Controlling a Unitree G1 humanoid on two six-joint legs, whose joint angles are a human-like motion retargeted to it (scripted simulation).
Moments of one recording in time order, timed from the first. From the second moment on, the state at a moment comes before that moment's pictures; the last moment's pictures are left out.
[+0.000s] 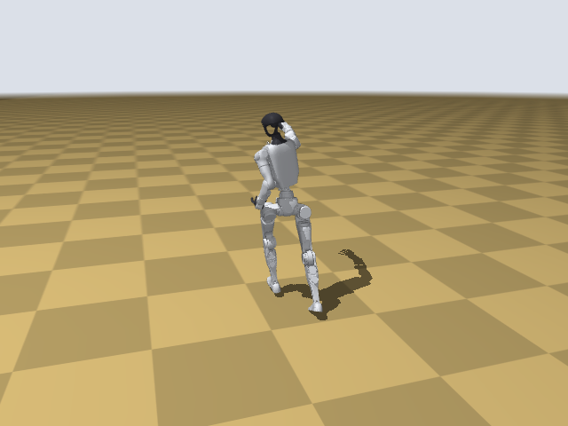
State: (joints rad) left arm 0.44 0.17 -0.01 0.40 -0.83 0.09 -0.87; right arm -1.42 -0.84 0.04 1.28 -0.92 -0.42 -0.28; waist 0.33 -0.24 -0.06; left_leg -0.67 -0.11 0.08 0.58 -0.21 0.02; right_leg 0.17 -0.07 -0.09 0.11 0.00 0.25
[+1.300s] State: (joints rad) left arm -0.91 0.10 -0.05 0.77 -0.30 -0.64 -0.38; right arm -0.85 -0.31 0.16 0.16 0.73 -0.69 0.47; waist -0.26 -0.06 -0.12; left_leg 0.02 -0.24 -0.02 0.82 0.51 -0.26; right_leg -0.38 -0.05 -0.07 0.27 0.05 -0.15
